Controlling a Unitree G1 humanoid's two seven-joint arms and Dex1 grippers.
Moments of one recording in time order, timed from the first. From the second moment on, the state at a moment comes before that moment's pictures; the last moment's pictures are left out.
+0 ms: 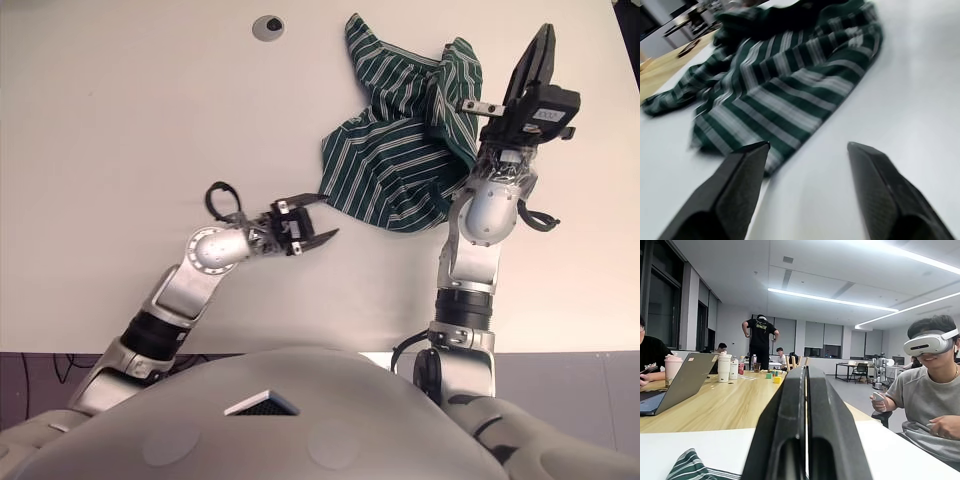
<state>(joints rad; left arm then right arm) -0.05 0.29 -0.53 -0.07 0.29 0.05 -0.69 -0.10 -0.09 -0.20 0.07 -0.04 -0.44 -0.09</state>
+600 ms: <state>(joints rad) -0.15 0.14 -0.78 0.03 0.34 0.03 -0.66 -0.15 -0.09 -0.17 0.18 -0.01 -0.42 -0.07</state>
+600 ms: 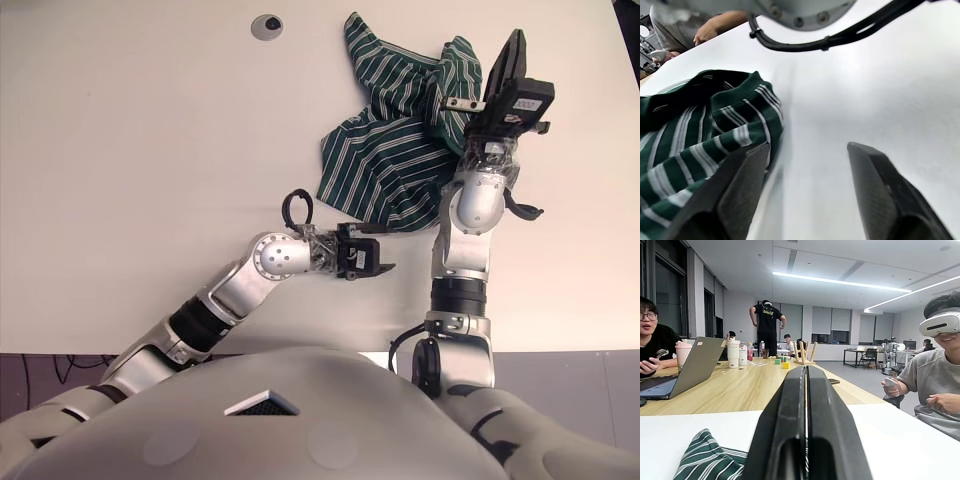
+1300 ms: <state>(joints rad) -0.40 -0.08 -0.78 0.40 0.48 0.07 -0.47 -0.15 -0.09 -0.14 0.18 0.00 -0.43 -0.07</state>
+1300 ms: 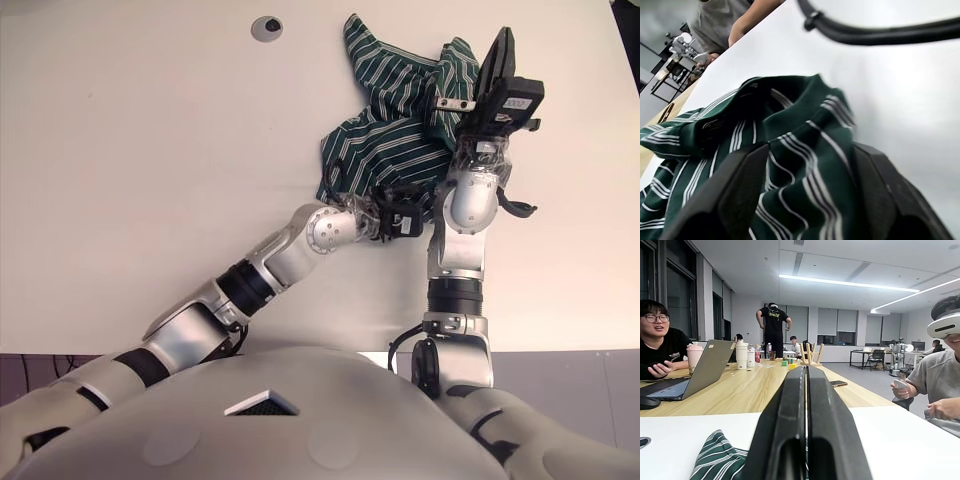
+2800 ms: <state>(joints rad) -0.01 0.71 -0.23 0.19 0.24 -0.60 -0.55 -0.16 -0.14 -0.04 0.25 0.00 -0.34 0.12</state>
